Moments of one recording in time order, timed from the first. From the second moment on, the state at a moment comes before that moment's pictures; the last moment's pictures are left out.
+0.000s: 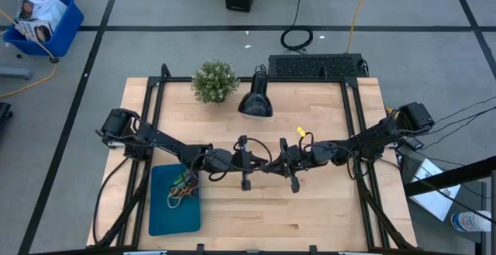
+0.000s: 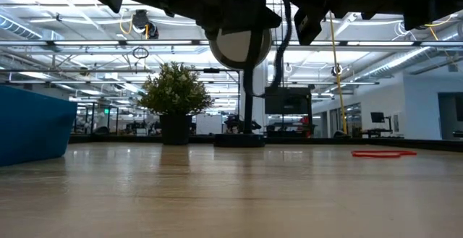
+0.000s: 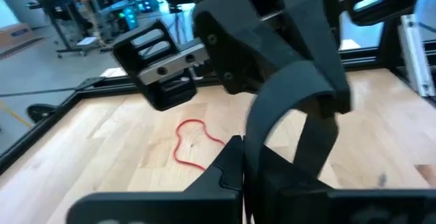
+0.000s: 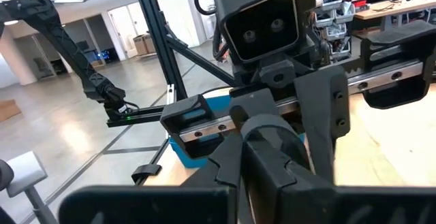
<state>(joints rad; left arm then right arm) -0.26 1.76 0.95 0.60 -0.33 0.07 0.28 1.46 0.52 0.91 0.07 0.26</state>
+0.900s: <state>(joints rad) -0.33 1.53 0.94 0.10 -0.26 -0.11 0.28 1.19 0.52 0.26 -0.02 0.24</state>
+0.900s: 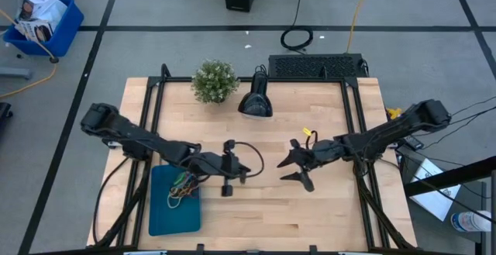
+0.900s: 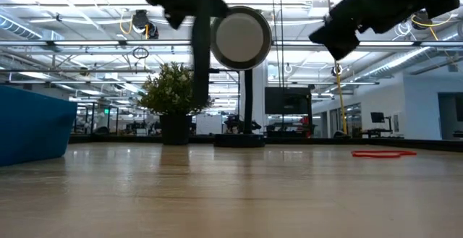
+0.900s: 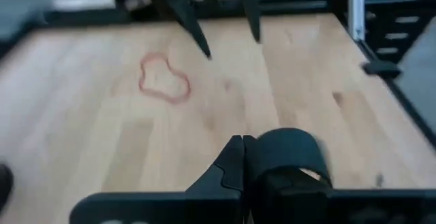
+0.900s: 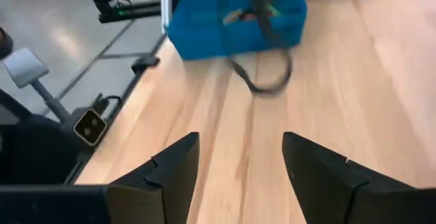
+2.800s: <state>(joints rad) -0.54 1.32 0.85 -1.02 0.02 -1.15 0.21 1.18 0.45 0.01 0.05 0.43</state>
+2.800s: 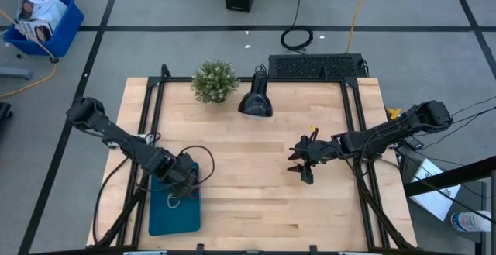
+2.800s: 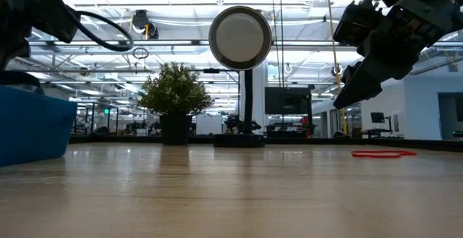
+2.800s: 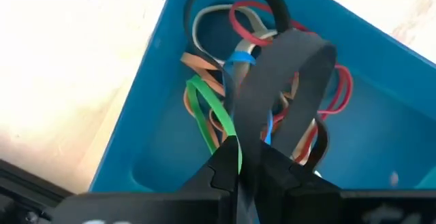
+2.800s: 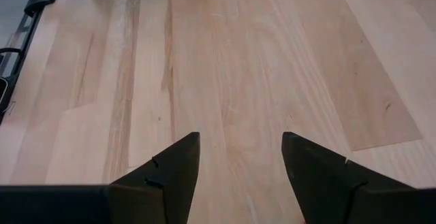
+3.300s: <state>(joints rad) -0.54 1.32 0.85 -0.98 0.01 -1.11 0.21 1.18 0.45 0.01 0.05 0.43</state>
